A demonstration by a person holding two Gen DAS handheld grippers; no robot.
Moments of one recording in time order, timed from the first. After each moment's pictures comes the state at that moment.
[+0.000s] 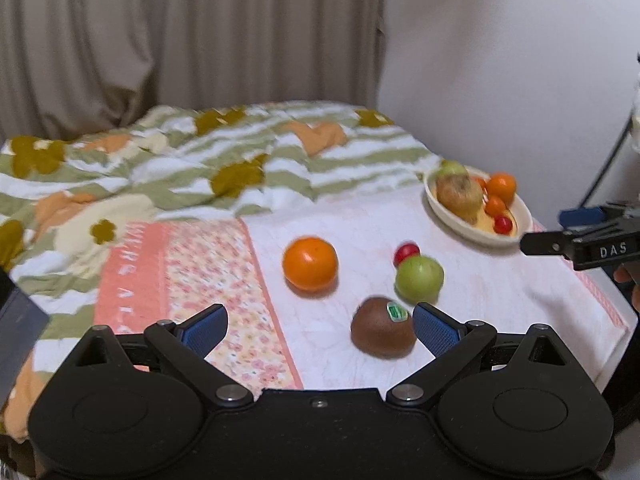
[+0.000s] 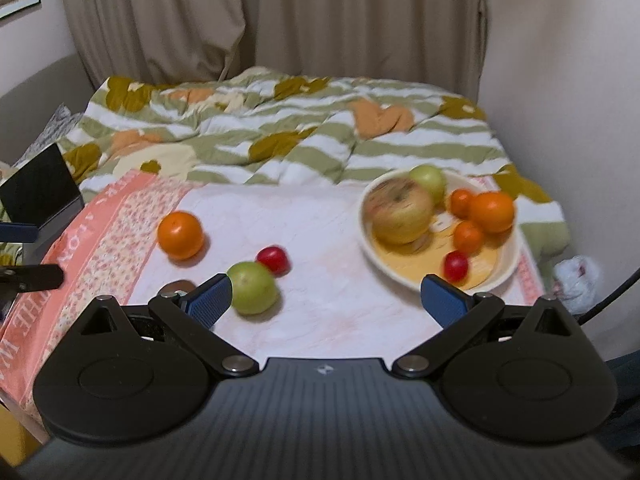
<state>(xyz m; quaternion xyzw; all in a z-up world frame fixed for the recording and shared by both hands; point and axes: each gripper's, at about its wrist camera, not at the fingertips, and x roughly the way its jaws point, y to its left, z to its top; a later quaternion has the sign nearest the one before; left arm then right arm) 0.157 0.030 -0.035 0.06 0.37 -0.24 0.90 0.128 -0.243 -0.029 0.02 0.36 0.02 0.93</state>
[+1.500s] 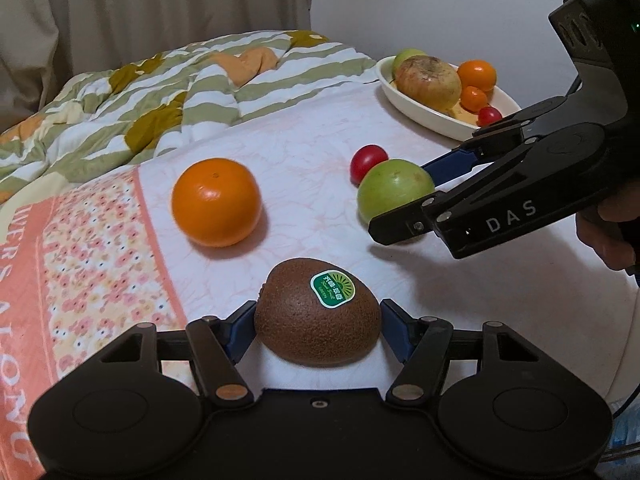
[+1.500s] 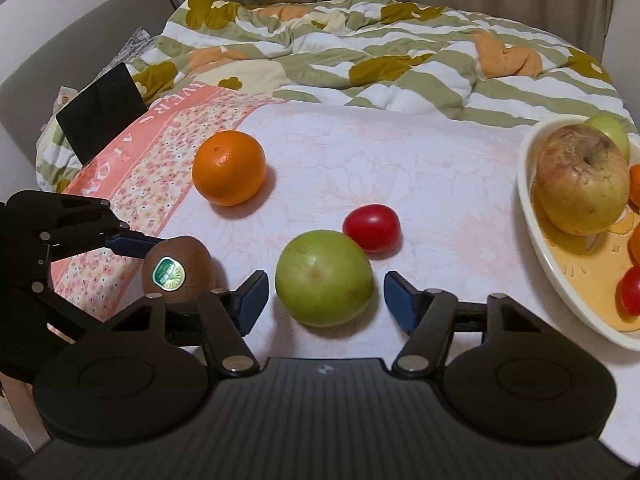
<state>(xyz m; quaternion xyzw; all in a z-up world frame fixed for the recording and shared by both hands) 0.204 -0.033 -0.124 0.14 0.43 -0.31 0.84 0.224 -0.203 -0.117 0.01 0.44 0.18 0.88</state>
